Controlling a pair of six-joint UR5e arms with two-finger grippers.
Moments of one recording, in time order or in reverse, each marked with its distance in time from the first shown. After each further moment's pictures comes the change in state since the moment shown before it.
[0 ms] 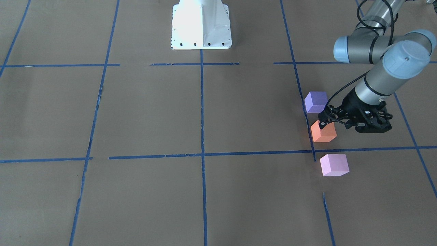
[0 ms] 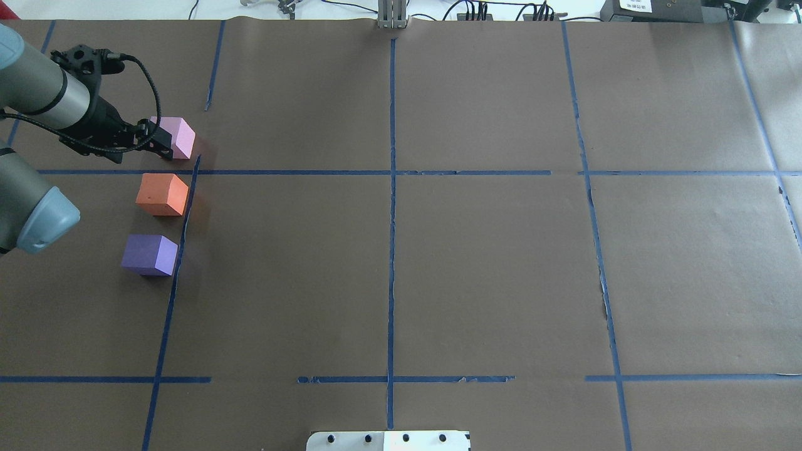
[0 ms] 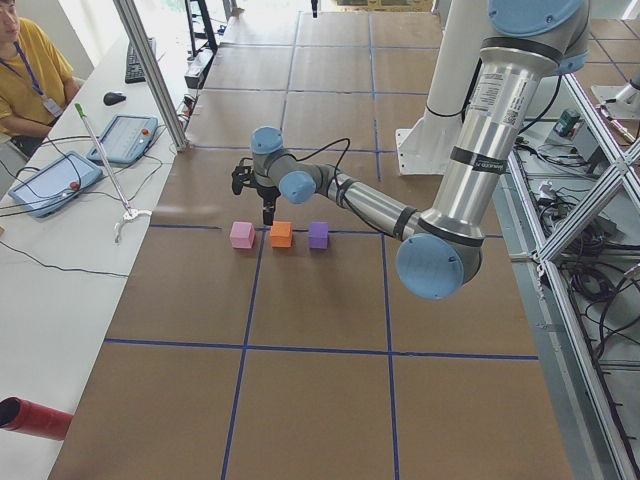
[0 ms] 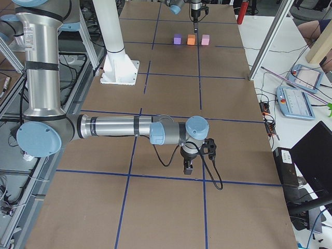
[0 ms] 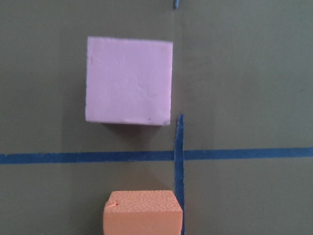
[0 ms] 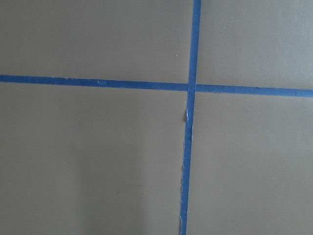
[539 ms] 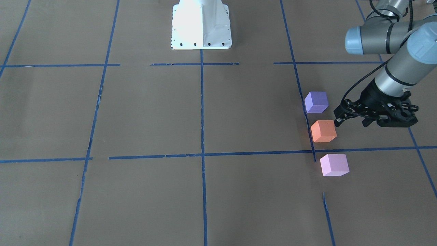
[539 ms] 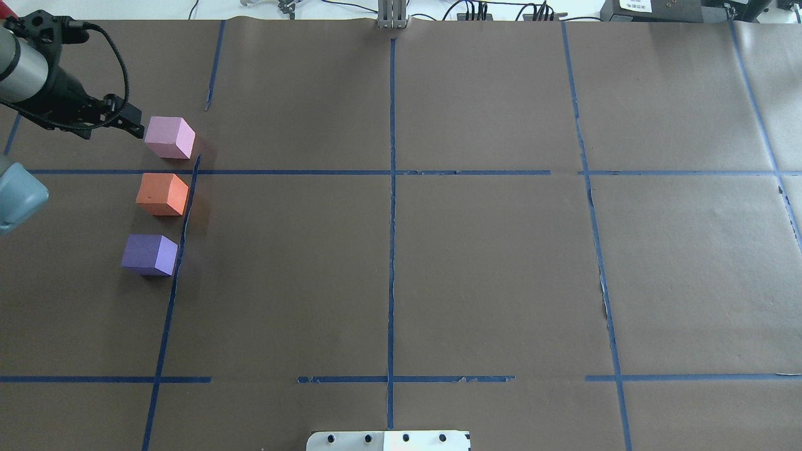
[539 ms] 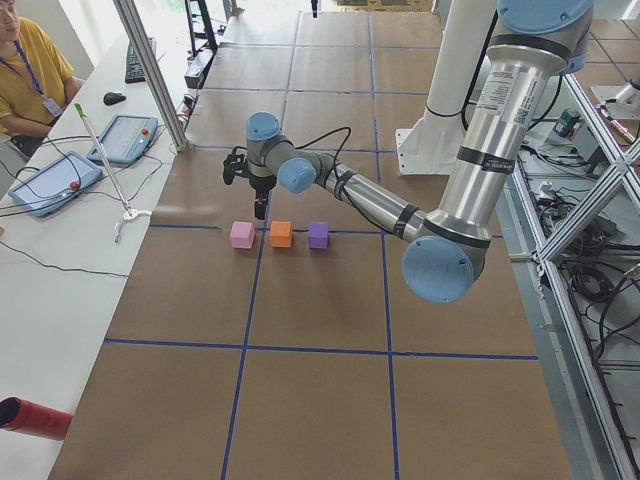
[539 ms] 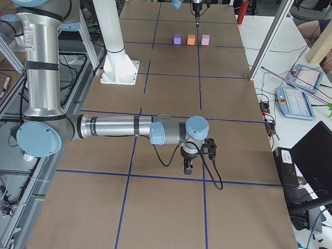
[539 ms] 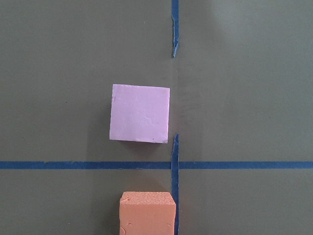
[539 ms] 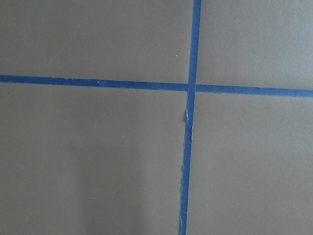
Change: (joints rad) left arm -0.104 0.029 -0.036 0.045 -0.003 0.171; right arm 0.000 0.000 0.000 0.001 0.000 0.000
